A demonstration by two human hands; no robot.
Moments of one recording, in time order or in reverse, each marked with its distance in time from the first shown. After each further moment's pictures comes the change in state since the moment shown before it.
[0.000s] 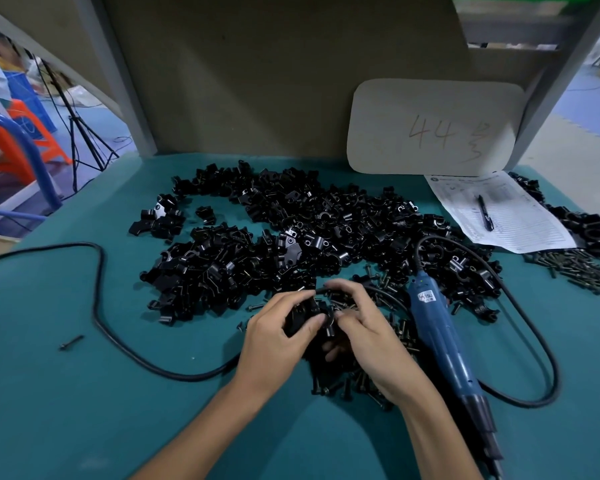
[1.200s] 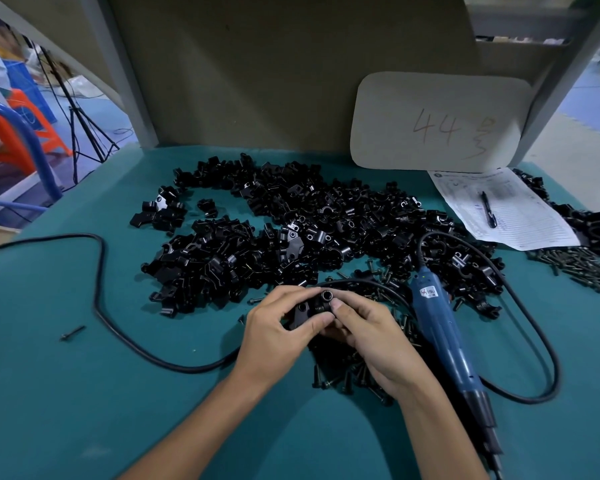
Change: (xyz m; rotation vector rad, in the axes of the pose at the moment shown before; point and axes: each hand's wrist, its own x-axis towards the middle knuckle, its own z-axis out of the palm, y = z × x) left_hand 0.001 -0.008 0.001 -0.158 0.007 0.026; right_hand 0.002 0.001 0.002 0.224 -0.001 0.052
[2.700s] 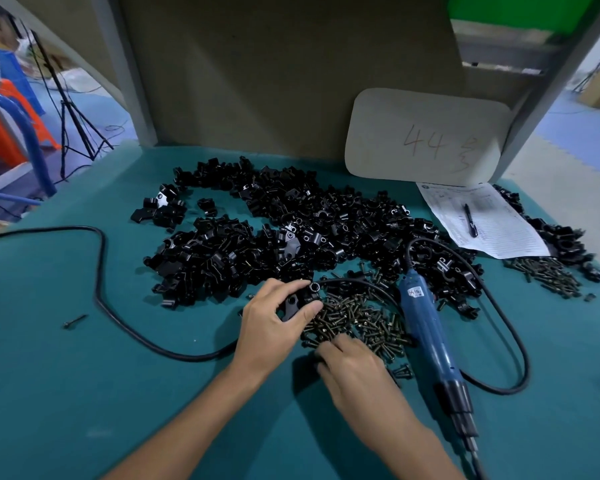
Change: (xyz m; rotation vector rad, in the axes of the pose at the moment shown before) left_hand -0.003 0.004 -0.002 0.054 0.088 -0.006; right_hand -0.058 0.015 0.018 -1.388 -0.040 -0.304
